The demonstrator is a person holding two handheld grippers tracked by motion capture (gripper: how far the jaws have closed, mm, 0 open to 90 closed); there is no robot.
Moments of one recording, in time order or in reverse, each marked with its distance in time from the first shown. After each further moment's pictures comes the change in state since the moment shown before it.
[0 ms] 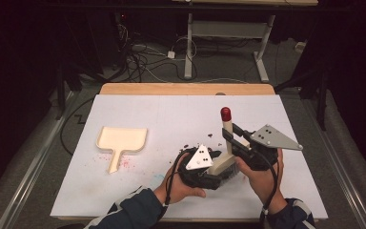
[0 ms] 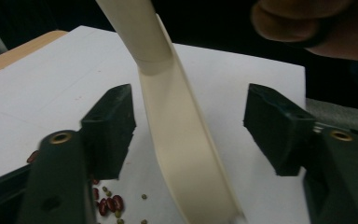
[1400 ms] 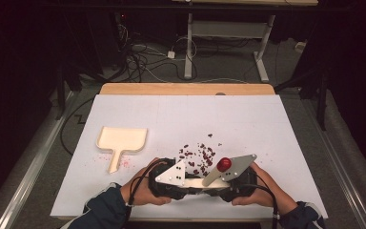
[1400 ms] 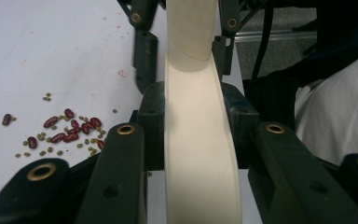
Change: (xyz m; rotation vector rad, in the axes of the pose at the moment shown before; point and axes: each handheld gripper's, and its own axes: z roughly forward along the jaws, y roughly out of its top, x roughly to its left) left arm 0.008 -0.020 -0.069 0.236 -0.241 0.285; right arm 0.023 -0.058 0.022 0.455 0.712 -0.409
